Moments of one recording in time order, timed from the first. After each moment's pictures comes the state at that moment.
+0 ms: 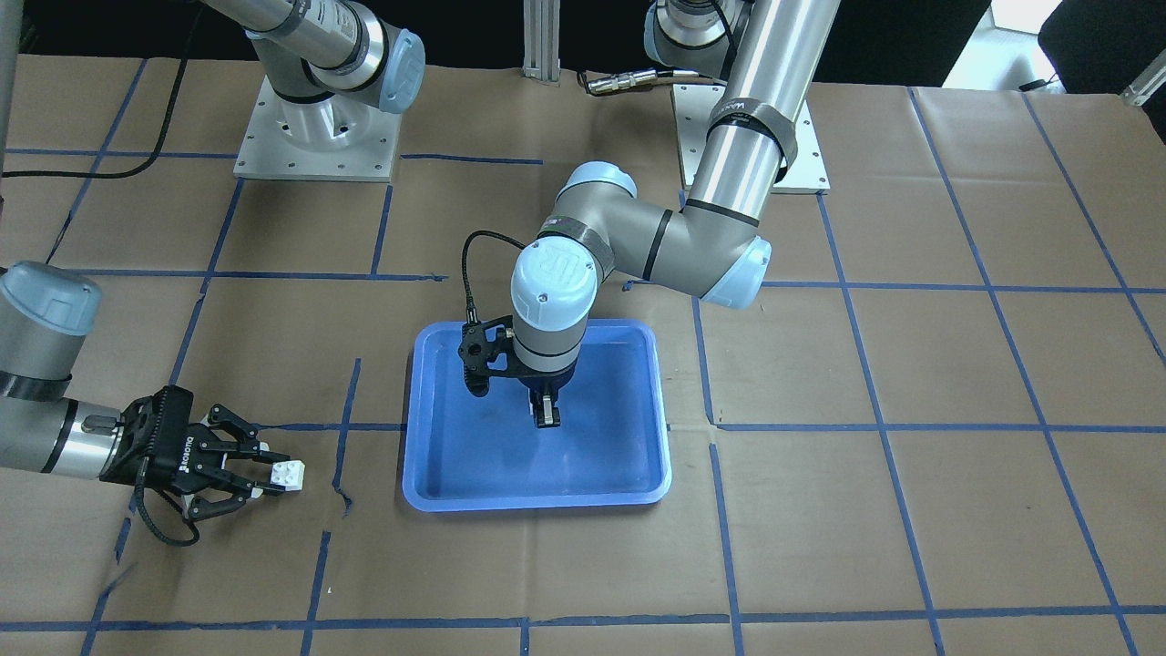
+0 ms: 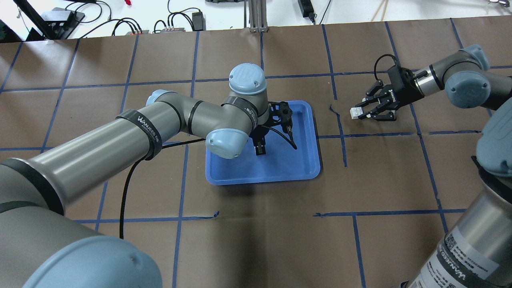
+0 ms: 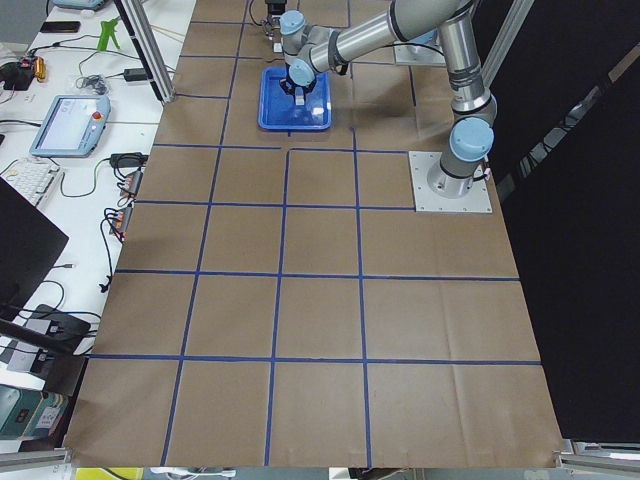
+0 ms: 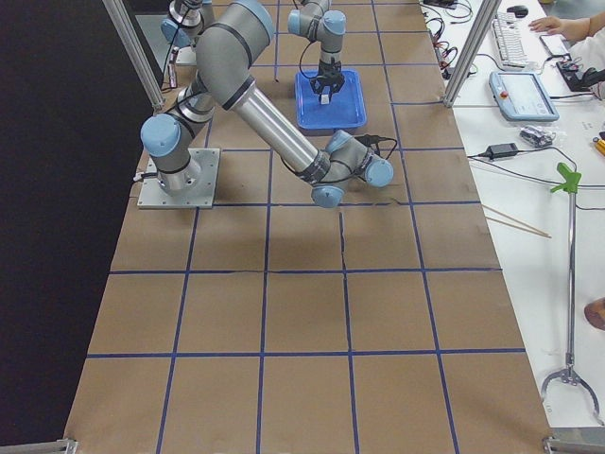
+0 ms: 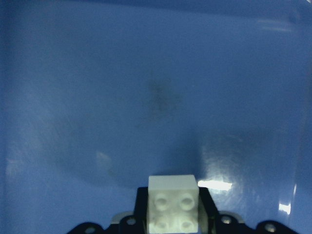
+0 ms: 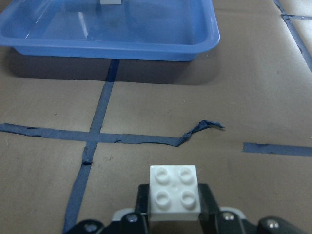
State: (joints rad) left arm -1.95 -2.11 -1.70 -0.93 1.51 1.07; right arm 1.16 -0.96 1.66 -1.85 -0.85 -2.23
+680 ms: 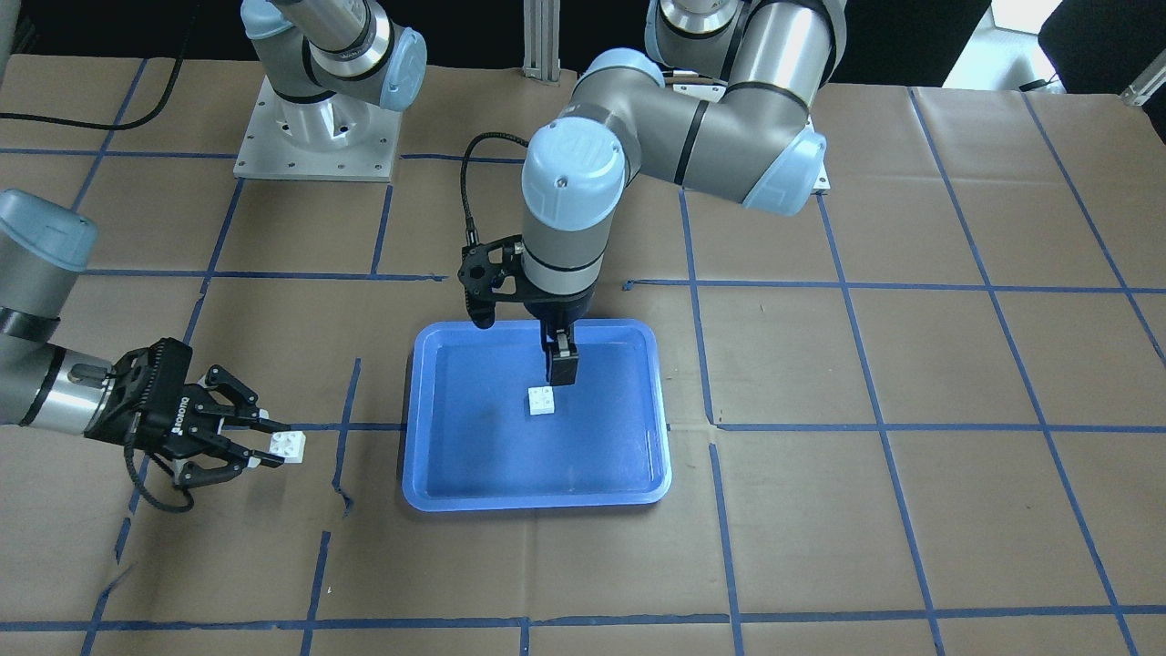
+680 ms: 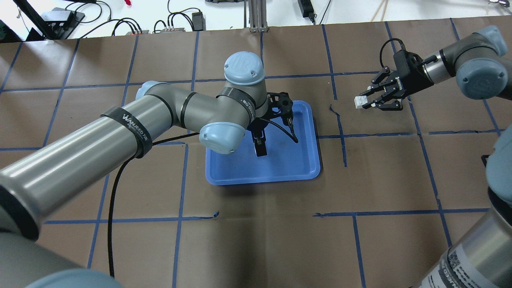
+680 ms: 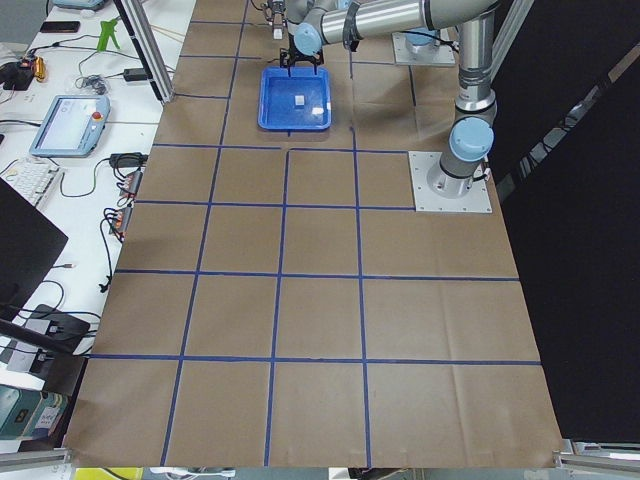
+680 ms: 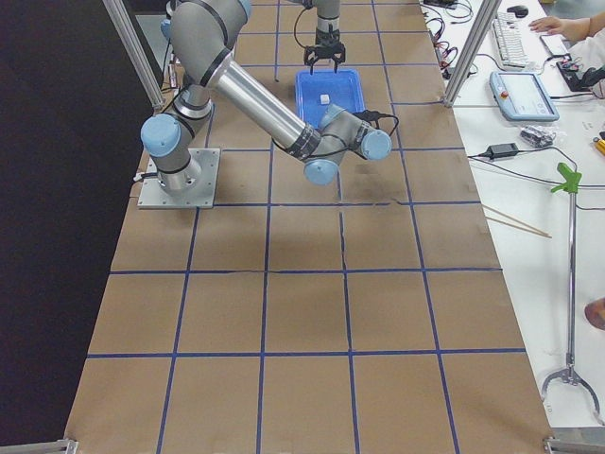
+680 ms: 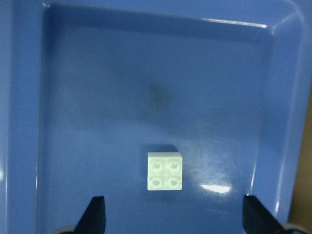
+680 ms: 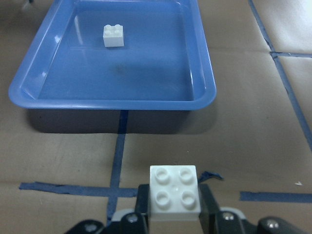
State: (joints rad) left arm -1.93 -1.86 -1.63 -1.23 1.51 1.03; right arm 1.20 -1.12 1.73 -1.83 -0.85 -2.12
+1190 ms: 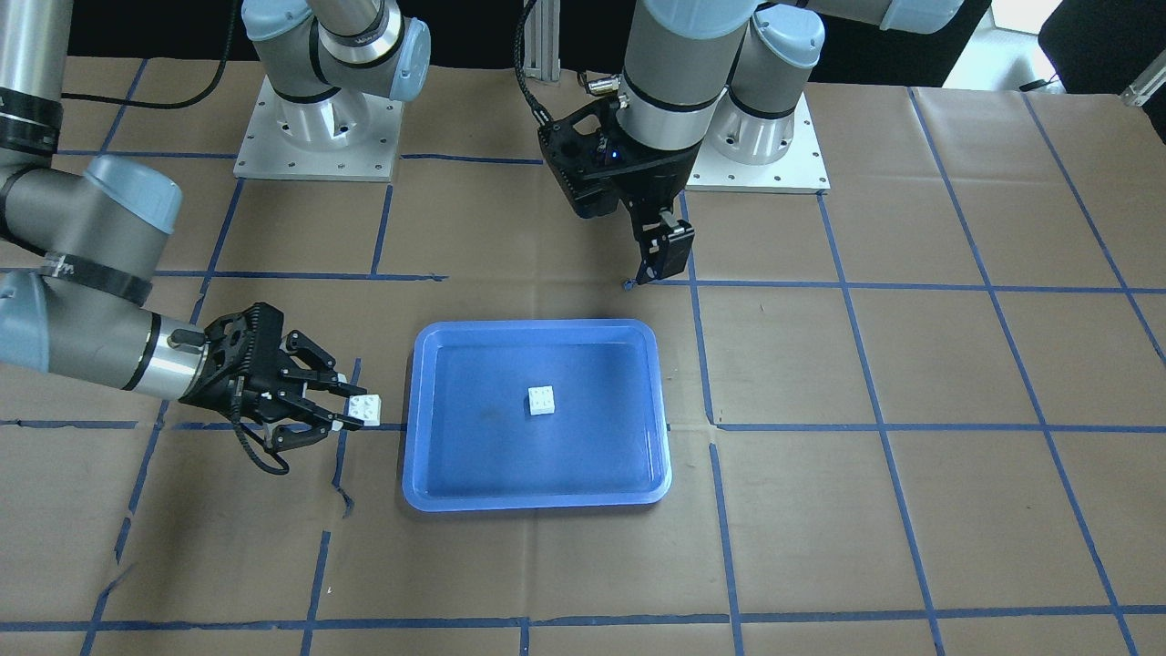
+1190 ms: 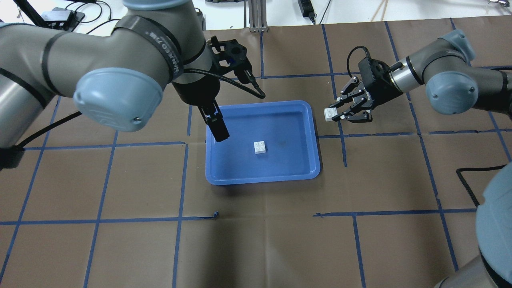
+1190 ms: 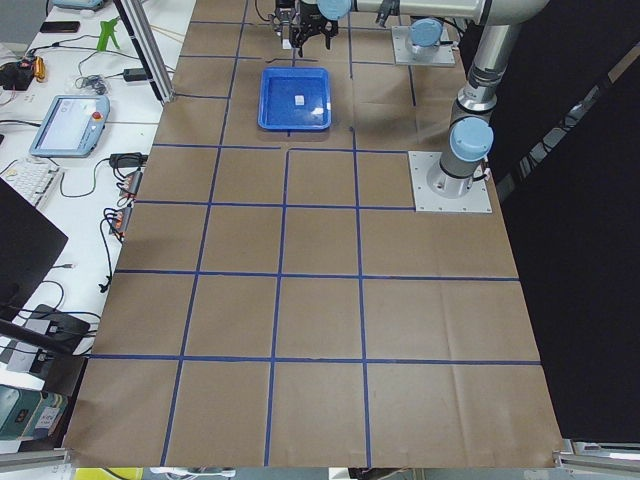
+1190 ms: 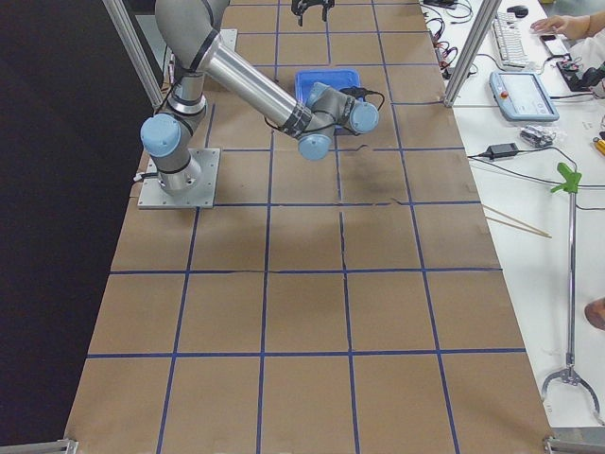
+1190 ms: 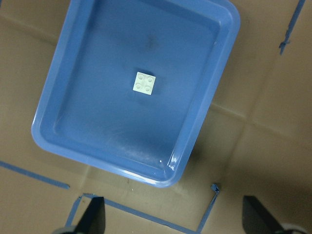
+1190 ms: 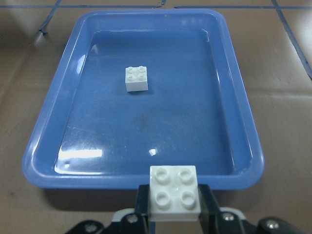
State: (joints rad) left arm -1.82 -1.62 -1.61 -1.49 1.51 0.83; right arm 1.35 -1.19 1.83 -1.96 -0.85 -1.94
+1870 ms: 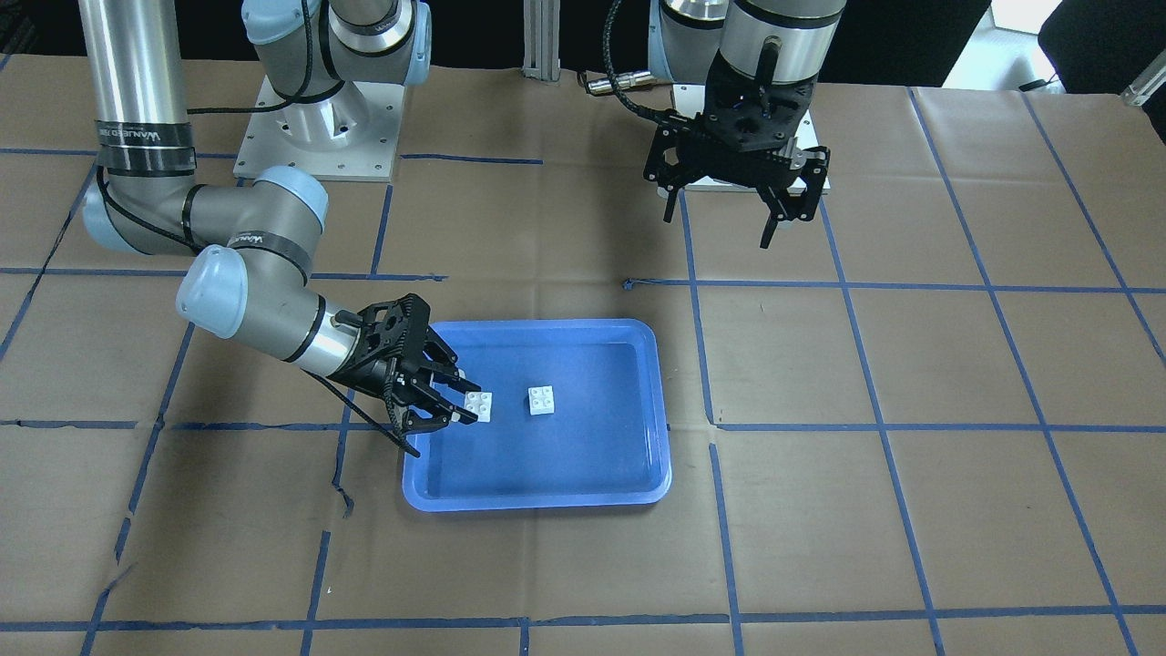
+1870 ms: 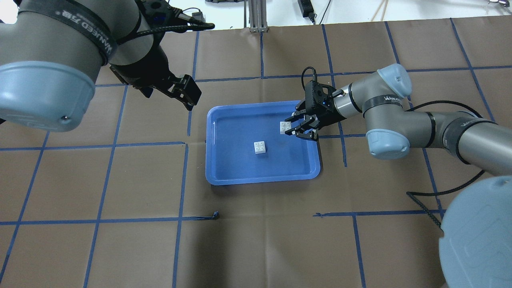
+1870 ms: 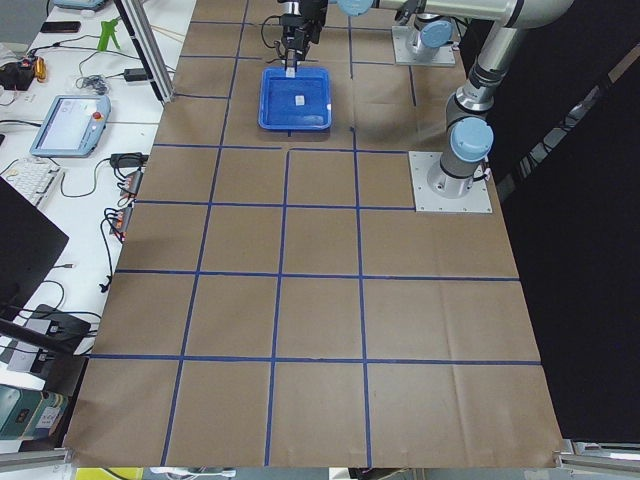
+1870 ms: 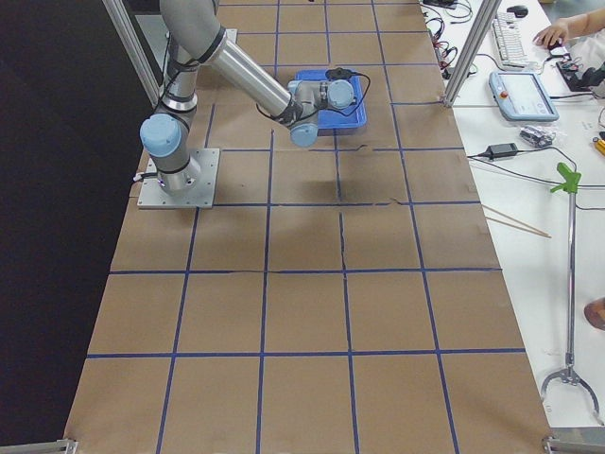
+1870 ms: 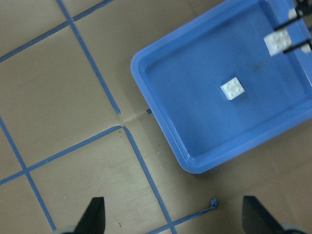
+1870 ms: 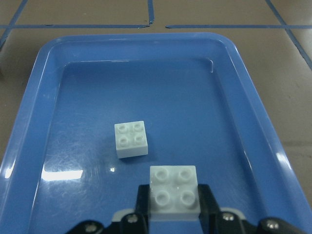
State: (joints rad) left arm -1.70 -1.53 -1.62 -1.43 1.59 0.14; right arm 1.53 -1.15 2.02 -2.50 -0.79 -1.56
